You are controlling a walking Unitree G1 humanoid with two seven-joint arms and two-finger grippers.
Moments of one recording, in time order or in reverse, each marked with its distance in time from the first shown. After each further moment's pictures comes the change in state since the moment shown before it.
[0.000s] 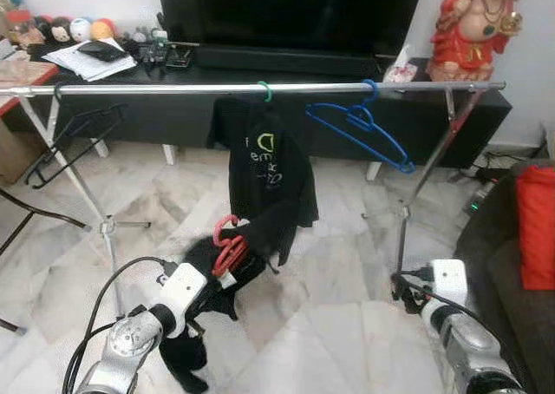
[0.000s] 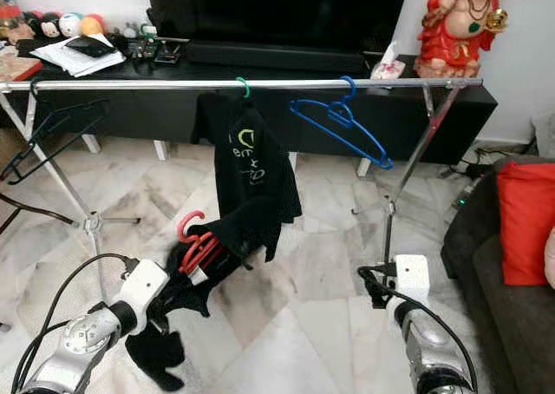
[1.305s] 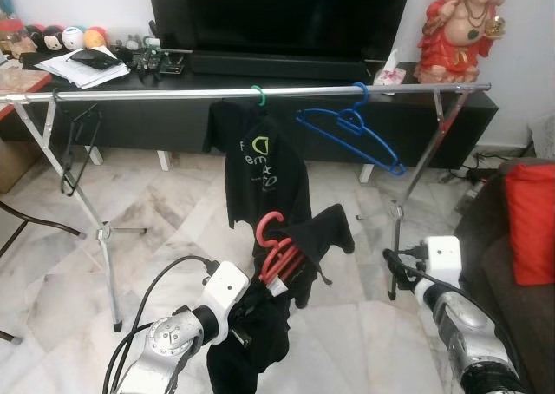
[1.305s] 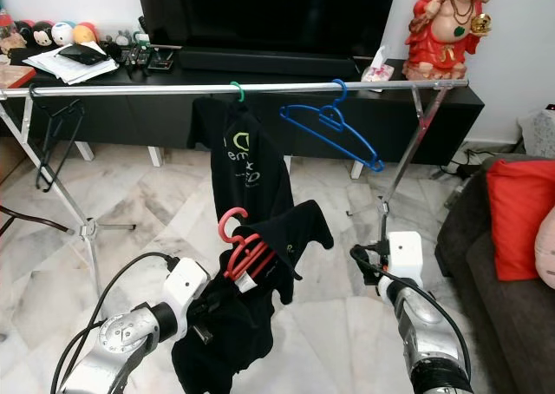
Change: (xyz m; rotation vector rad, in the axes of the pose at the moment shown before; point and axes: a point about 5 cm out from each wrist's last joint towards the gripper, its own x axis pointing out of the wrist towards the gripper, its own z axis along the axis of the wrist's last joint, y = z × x) left arm 0.012 -0.057 0.037 -0.160 -0.051 -0.213; right arm 0.002 0.007 0.019 0.017 -0.056 -0.041
